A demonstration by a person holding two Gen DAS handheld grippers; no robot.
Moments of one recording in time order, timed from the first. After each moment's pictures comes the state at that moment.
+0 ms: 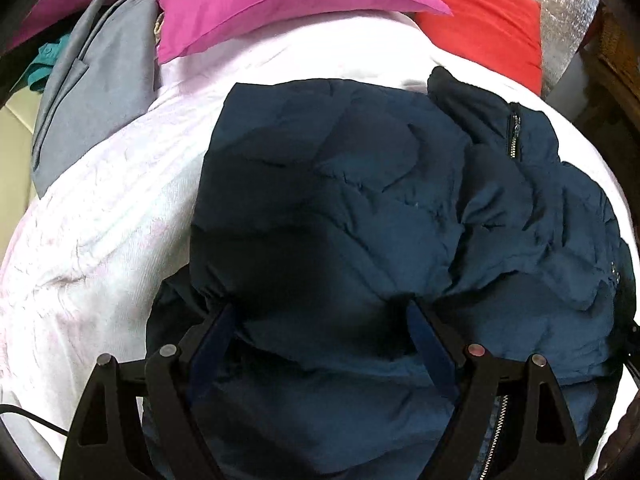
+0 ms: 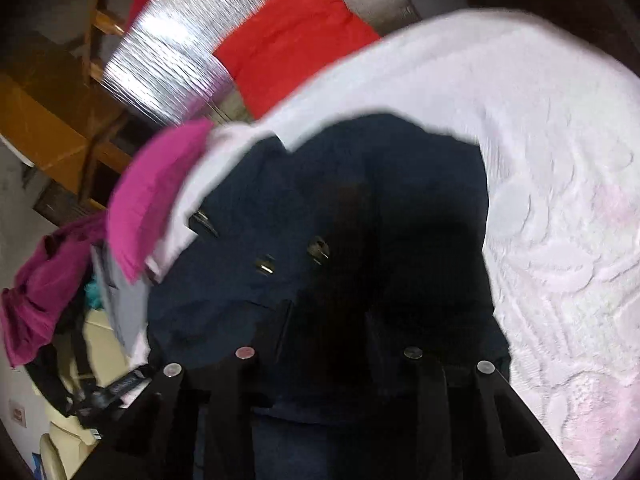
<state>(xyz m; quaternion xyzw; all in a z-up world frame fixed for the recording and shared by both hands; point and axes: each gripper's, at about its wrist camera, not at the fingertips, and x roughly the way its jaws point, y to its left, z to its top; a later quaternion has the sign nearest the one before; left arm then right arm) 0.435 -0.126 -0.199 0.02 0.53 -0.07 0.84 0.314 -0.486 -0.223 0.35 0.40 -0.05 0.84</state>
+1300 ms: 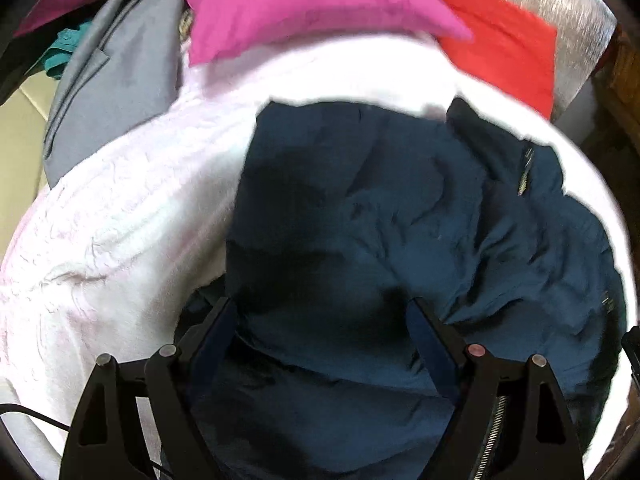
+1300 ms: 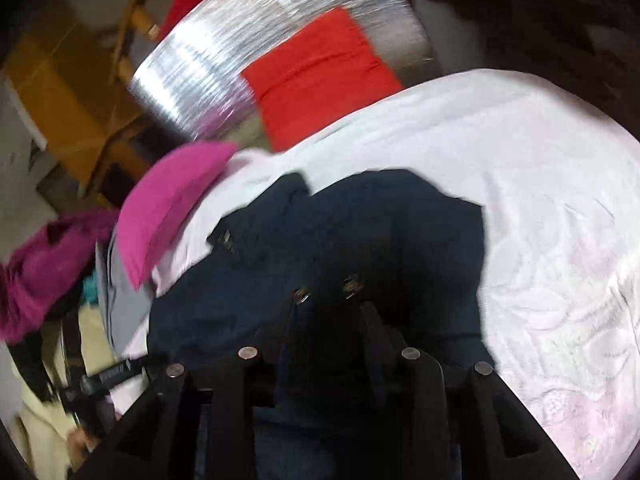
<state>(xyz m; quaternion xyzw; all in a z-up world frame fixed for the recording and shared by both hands) 0.435 -0.100 -0.188 0.00 0.53 -0.05 0.84 0.294 -0.458 -0.173 0.28 0.36 -0.04 0.89</state>
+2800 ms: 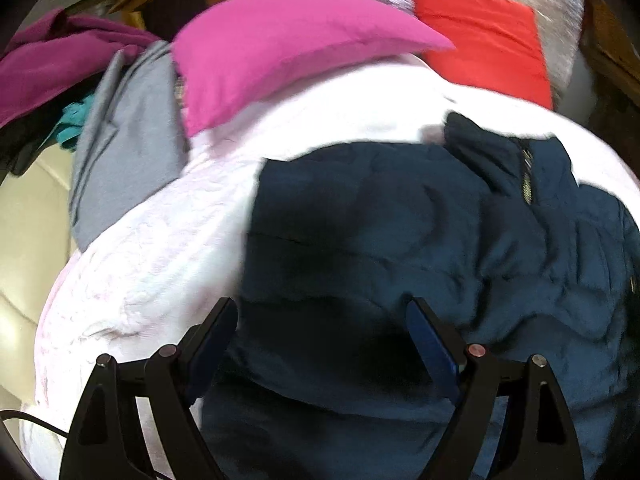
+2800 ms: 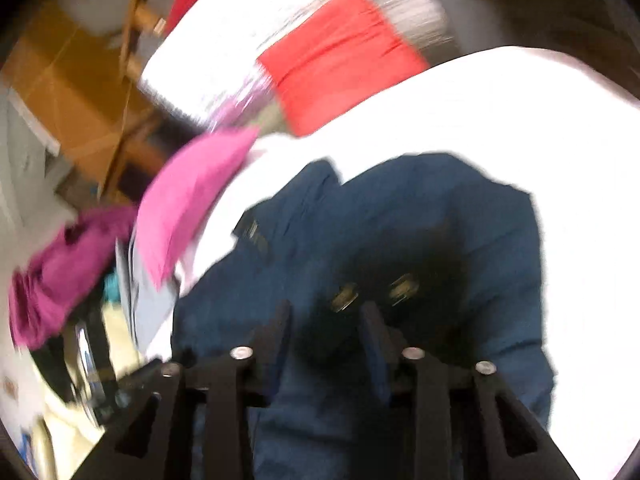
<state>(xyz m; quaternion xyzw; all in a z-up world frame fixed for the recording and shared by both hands) 0.436 -0.115 -0.167 0.08 0.45 -0.02 0.89 0.308 -0.475 -0.173 0.36 0.32 -0.03 0.88</state>
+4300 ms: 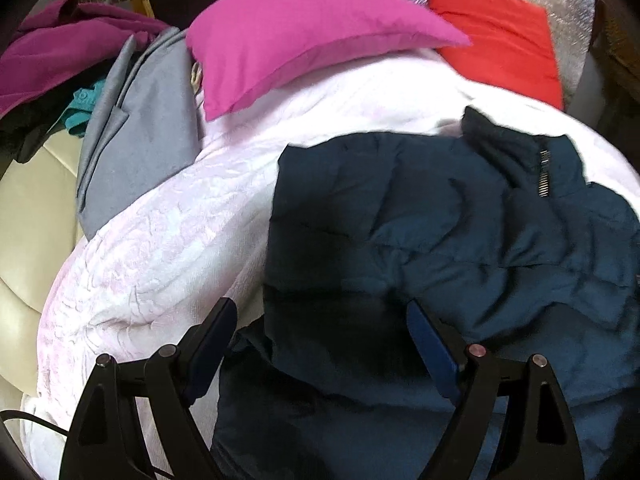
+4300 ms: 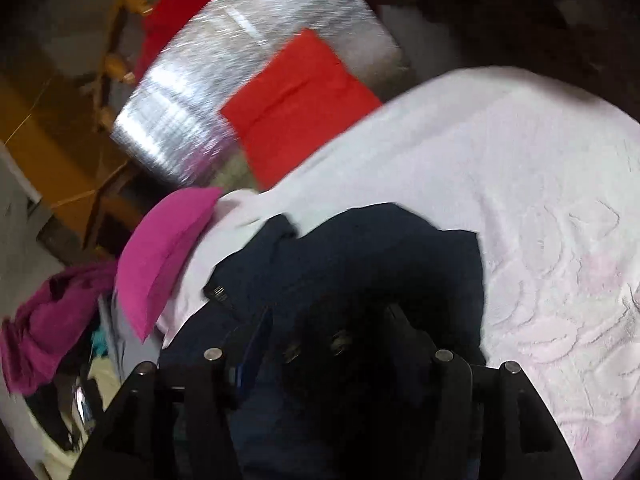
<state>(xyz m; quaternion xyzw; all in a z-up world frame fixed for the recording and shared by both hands) 0.431 -0.102 -0.174 0.08 0.46 -0.02 0.88 0.295 -0.471 -0.159 0.34 0.29 -0.05 0.89</state>
